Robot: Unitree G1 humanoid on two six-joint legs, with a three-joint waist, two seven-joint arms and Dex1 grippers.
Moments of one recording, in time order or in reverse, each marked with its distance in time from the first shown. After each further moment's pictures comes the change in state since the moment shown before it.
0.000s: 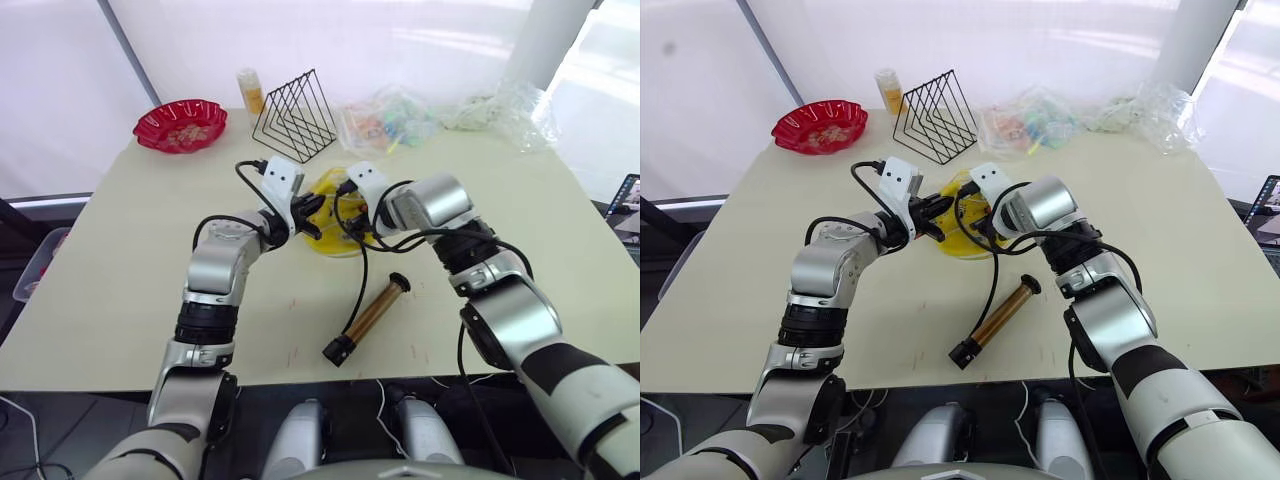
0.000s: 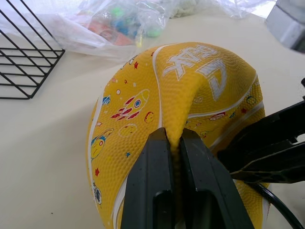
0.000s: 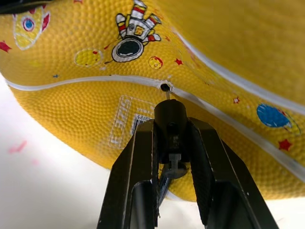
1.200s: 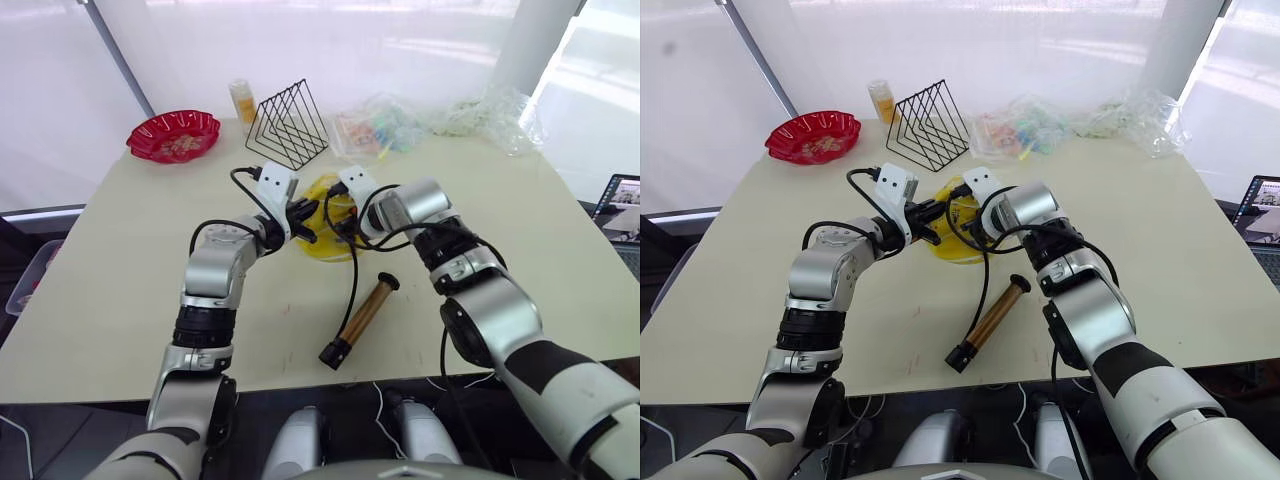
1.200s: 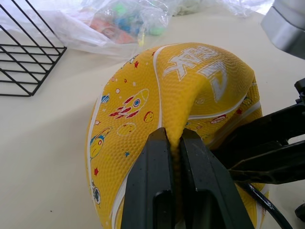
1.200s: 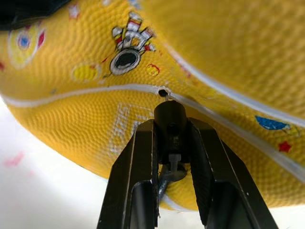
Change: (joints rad) left arm 0.017 -0.004 0.018 0.012 0.012 0.003 0.008; right arm 0.013 0.062 -0.062 0.109 -0.113 -0.148 0.065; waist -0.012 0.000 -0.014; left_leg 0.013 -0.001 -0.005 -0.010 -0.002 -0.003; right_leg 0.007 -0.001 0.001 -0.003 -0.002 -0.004
